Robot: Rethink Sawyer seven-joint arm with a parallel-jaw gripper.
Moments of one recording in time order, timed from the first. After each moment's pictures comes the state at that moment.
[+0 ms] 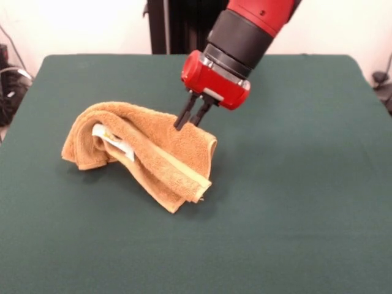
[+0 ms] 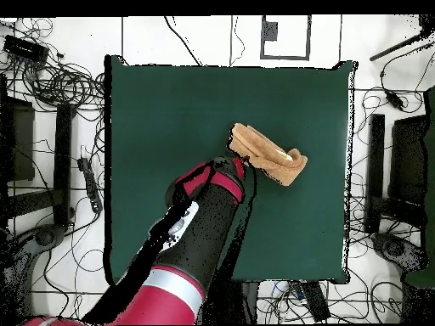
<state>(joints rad) 0.28 -0.27 -0.51 1.35 -0.47 0.27 2.23</state>
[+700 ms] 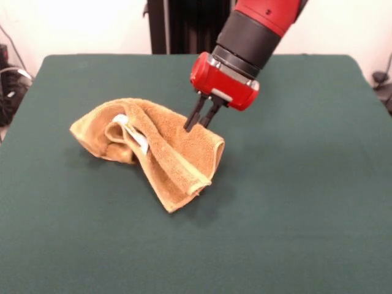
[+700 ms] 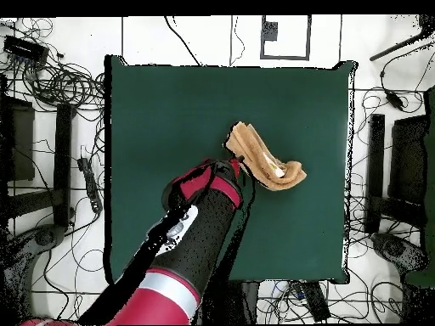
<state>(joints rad) 0.29 -0.28 -0.52 1.38 -0.36 0.22 2.23</state>
